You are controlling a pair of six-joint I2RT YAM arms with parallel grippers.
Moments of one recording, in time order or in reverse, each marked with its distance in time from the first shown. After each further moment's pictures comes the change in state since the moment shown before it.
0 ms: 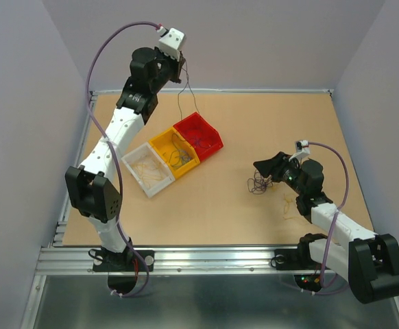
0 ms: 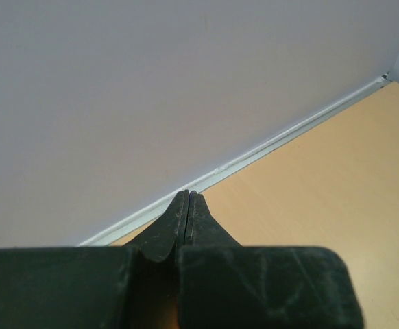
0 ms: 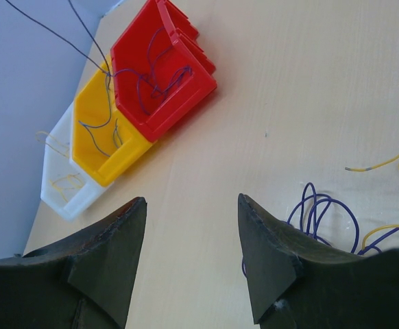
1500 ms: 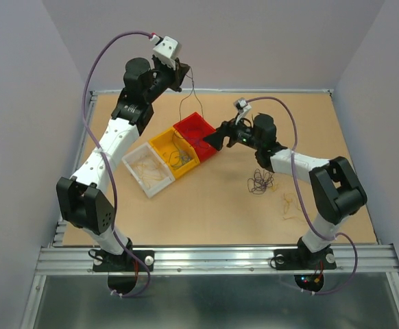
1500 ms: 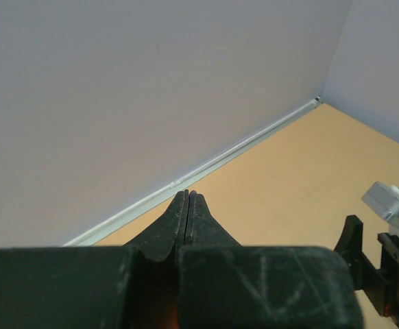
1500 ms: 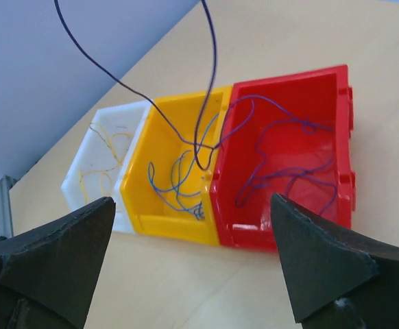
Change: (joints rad) left arm 0.000 -0.124 -0.145 0.095 0.124 -0.110; right arm 0.260 0.639 0.640 0.105 -0.178 -0.265
